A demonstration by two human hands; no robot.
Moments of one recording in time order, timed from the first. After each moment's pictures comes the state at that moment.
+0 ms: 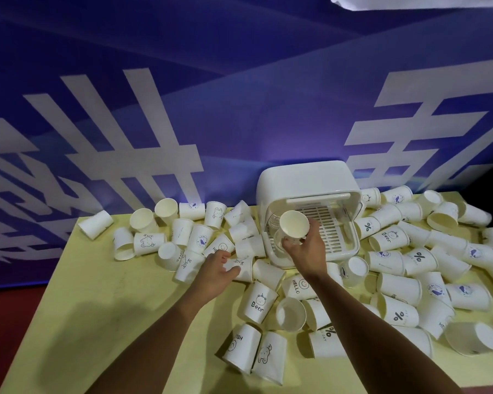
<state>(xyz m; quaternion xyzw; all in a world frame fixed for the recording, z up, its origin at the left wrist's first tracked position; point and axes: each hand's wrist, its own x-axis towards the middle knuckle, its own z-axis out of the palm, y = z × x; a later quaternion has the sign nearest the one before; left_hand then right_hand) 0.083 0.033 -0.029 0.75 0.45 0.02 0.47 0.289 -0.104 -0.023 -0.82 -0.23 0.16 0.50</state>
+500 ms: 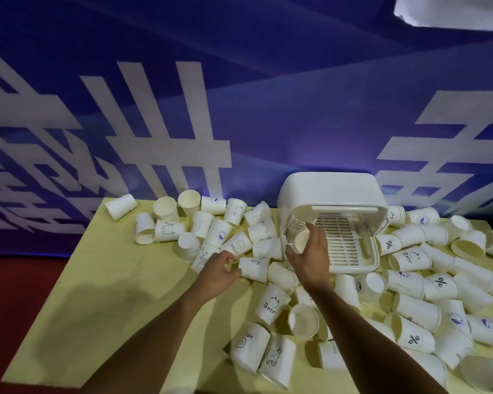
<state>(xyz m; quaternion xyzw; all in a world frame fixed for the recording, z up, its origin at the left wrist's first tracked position) 0.053 0.046 -0.041 0.76 0.47 0.04 0.45 0.258 -0.081 -0.021 -0.86 -0.34 0.08 0.38</state>
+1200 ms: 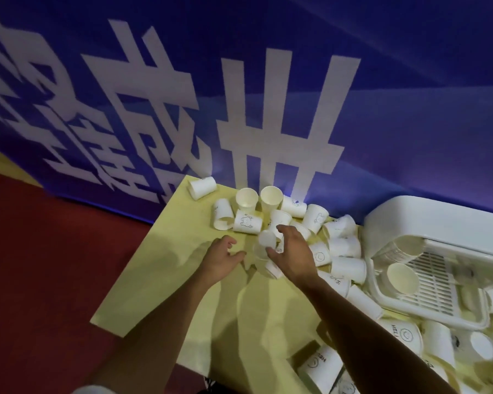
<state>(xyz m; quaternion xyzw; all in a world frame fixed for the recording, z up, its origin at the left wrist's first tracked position) -0.094 0.148 -0.039 0.67 0.59 0.11 0.43 0.097 0.076 -0.022 -0.77 -0.55 0.20 0.26</state>
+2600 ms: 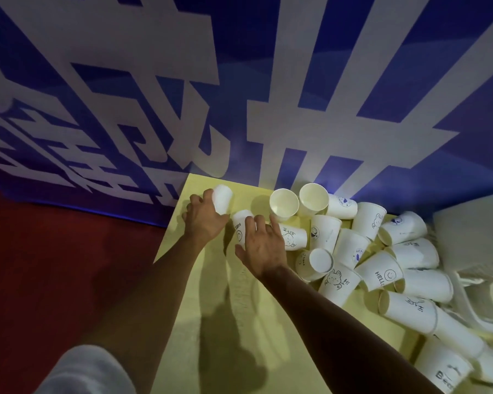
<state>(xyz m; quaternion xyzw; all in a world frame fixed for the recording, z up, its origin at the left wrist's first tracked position) -0.143 0.377 -0.102 0.75 0.62 0.01 0.24 -0.034 0.248 -0.103 -0.77 -0.63 0.05 0.05</state>
